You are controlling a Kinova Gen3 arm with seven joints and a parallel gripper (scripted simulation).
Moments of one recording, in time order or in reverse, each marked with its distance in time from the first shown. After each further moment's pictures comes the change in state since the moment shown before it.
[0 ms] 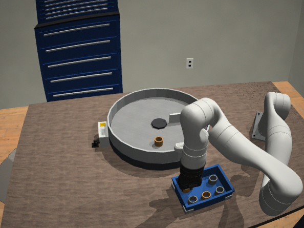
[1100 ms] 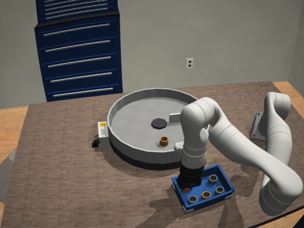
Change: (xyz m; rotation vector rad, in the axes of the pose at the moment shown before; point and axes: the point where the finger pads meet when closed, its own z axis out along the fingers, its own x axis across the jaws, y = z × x) arm -0.001 0.000 -0.002 0.001 -0.004 0.000
